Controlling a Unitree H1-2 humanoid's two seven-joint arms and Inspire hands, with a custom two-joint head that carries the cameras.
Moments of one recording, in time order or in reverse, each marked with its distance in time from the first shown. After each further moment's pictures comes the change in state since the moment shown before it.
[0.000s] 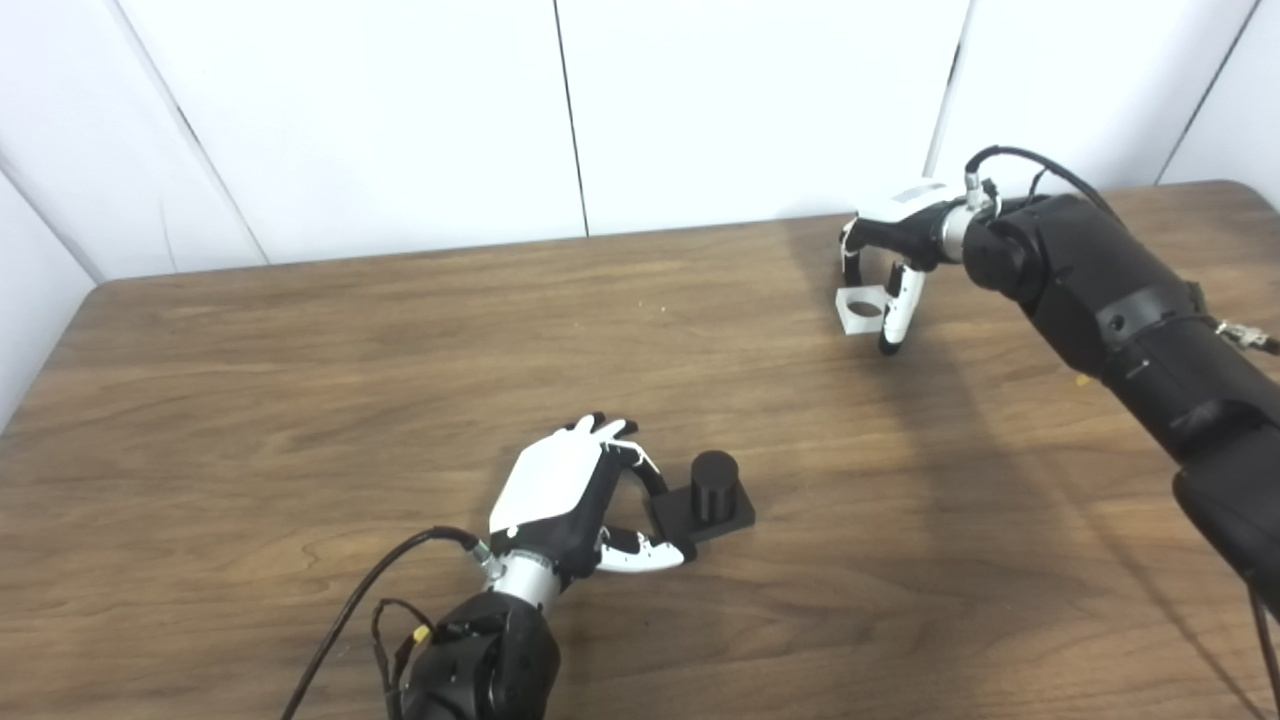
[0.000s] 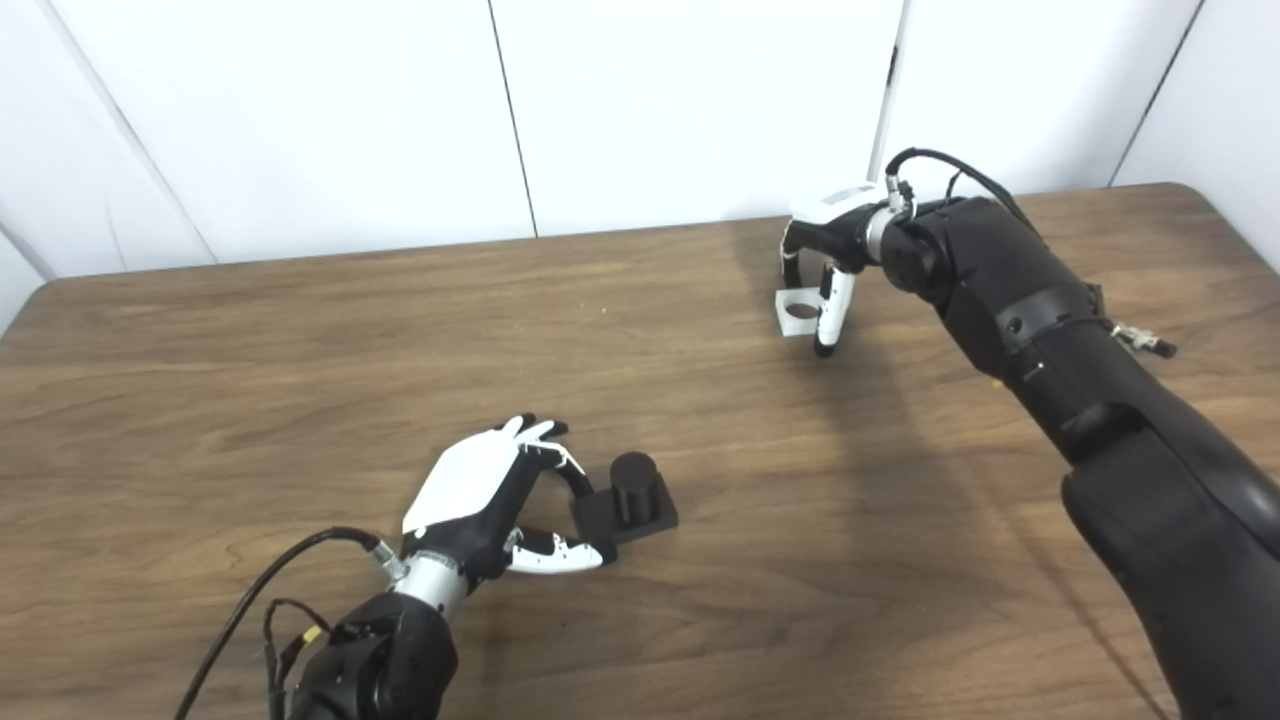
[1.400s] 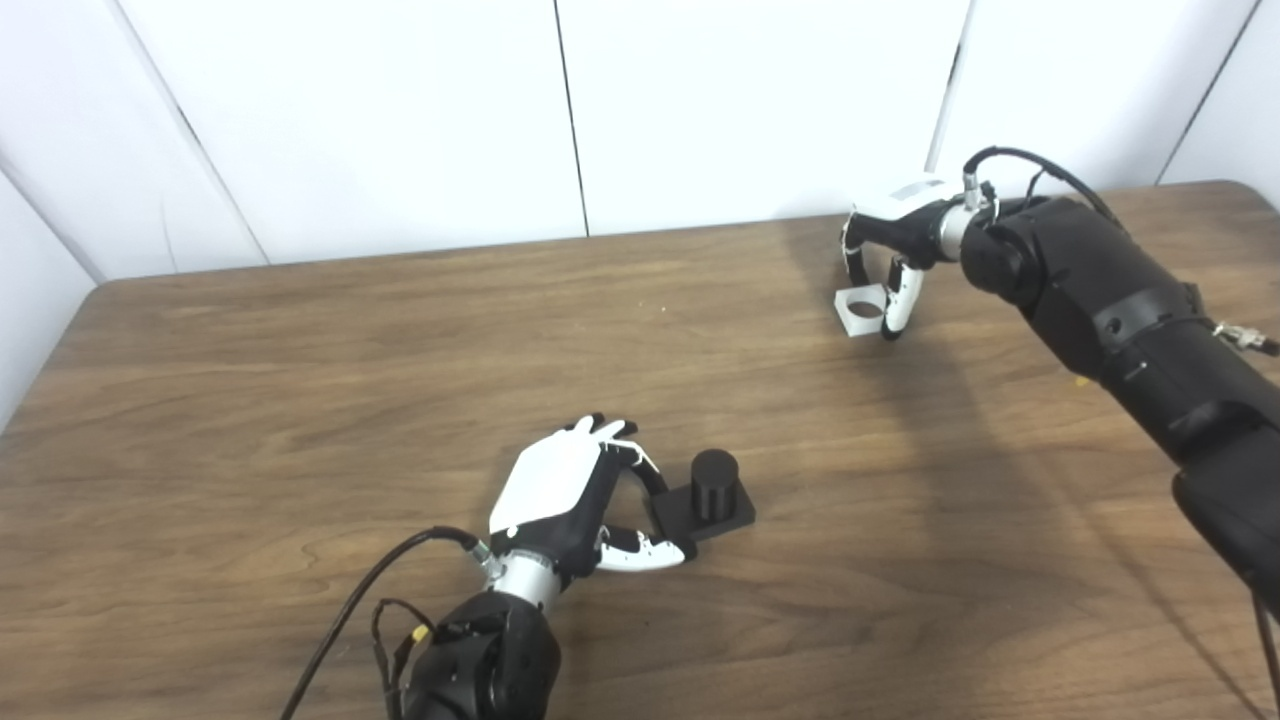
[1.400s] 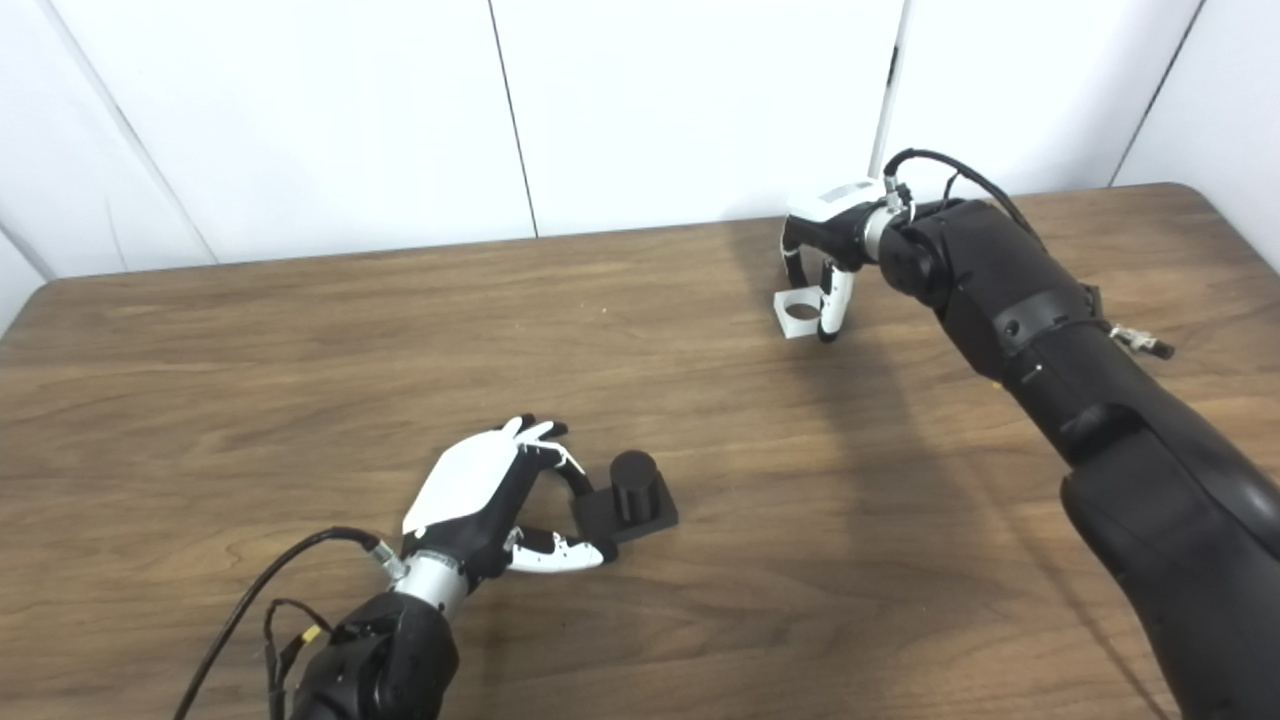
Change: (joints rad) left arm 0.000 -0.003 0.002 0.000 -0.005 0.011 0.002; right arm 0.000 0.001 0.012 0.013 -0.008 -0.011 -0.064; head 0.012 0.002
